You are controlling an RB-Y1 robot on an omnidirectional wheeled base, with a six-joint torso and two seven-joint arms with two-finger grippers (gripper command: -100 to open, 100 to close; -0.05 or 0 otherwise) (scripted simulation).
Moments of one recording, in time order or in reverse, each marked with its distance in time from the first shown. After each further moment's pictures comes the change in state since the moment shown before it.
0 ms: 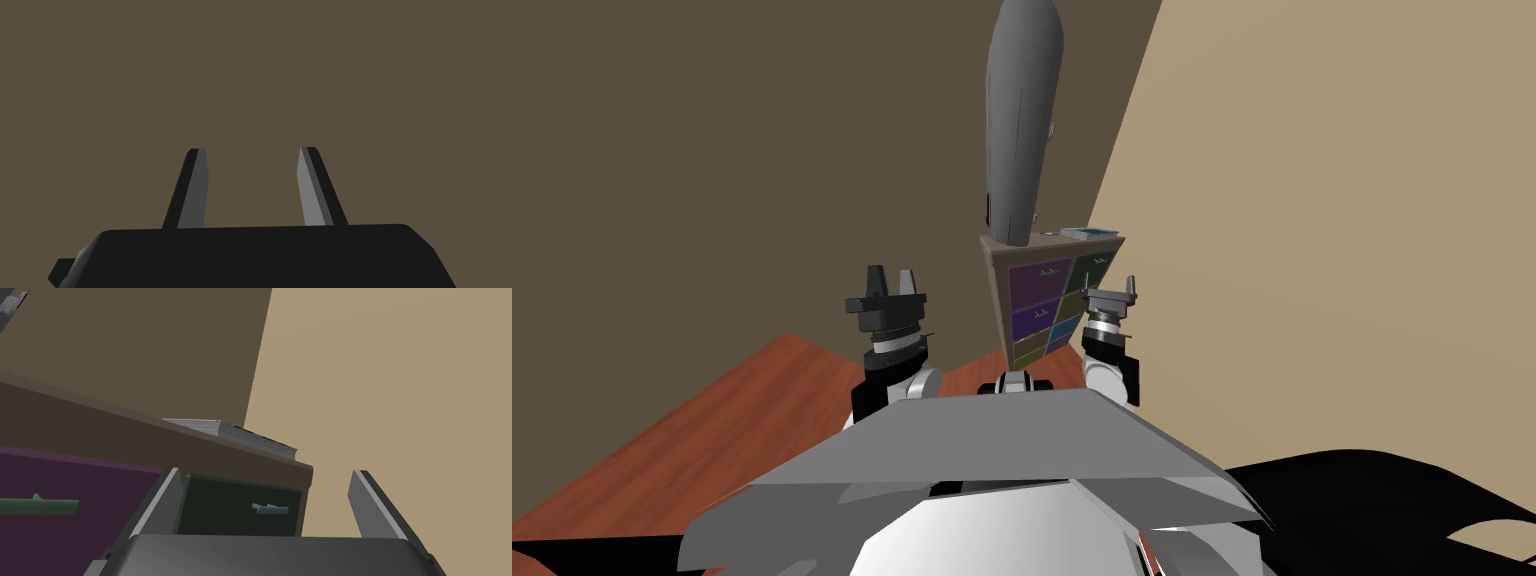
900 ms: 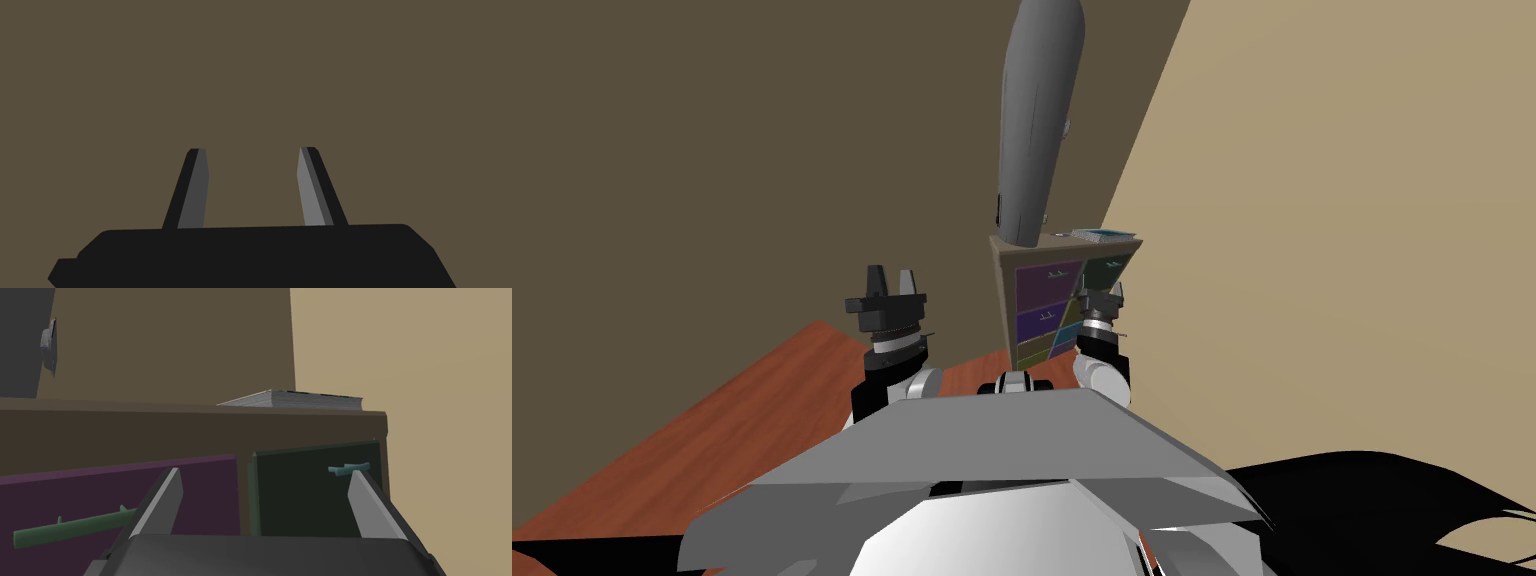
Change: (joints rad) left arm 0.000 0.000 0.000 0.000 0.000 0.000 0.000; right arm -0.023 -0.007 0.067 -0.018 -0.253 -0.042 -0.021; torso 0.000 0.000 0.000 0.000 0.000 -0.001
